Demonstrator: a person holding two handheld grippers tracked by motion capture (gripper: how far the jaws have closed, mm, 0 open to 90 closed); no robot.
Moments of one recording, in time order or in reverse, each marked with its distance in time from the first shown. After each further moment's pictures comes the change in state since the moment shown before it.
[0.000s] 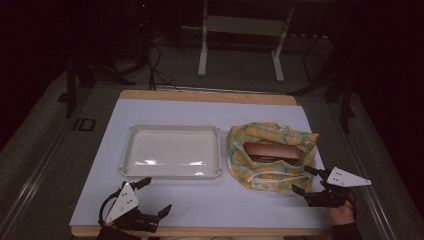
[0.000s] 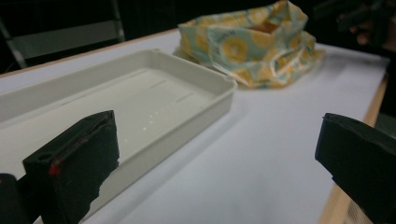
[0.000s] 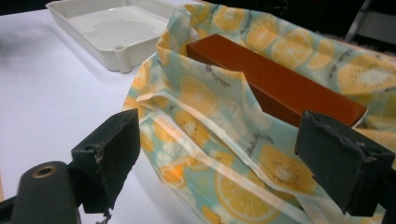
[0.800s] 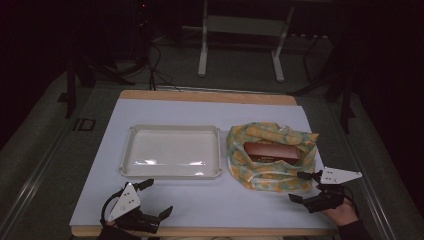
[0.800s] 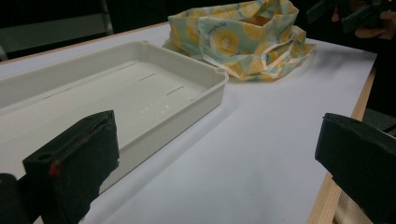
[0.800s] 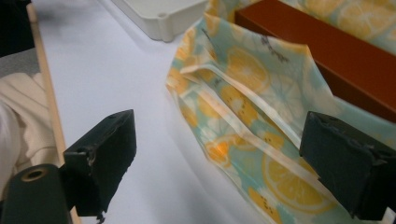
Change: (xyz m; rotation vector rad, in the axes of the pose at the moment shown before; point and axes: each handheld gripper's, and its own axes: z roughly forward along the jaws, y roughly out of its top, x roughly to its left) left arm 0.003 -0.003 0.005 -0.008 -0.025 -0.036; right arm 0.006 0.011 0.007 0.148 0.169 -0.006
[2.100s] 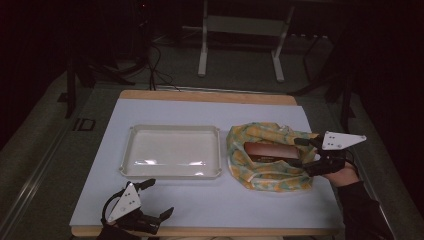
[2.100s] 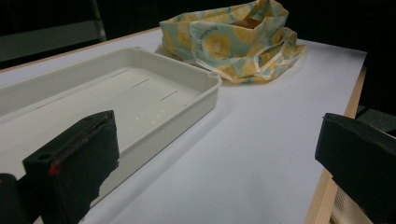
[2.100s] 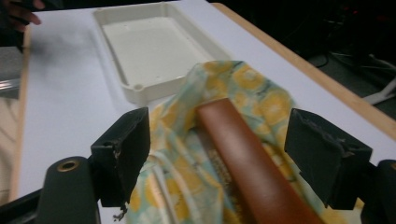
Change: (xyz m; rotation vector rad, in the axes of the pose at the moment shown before) left arm 0.000 0.001 0.001 -0.011 -0.028 0.030; right arm -0.041 0.093 -0.004 -0.069 -0.004 -0.192
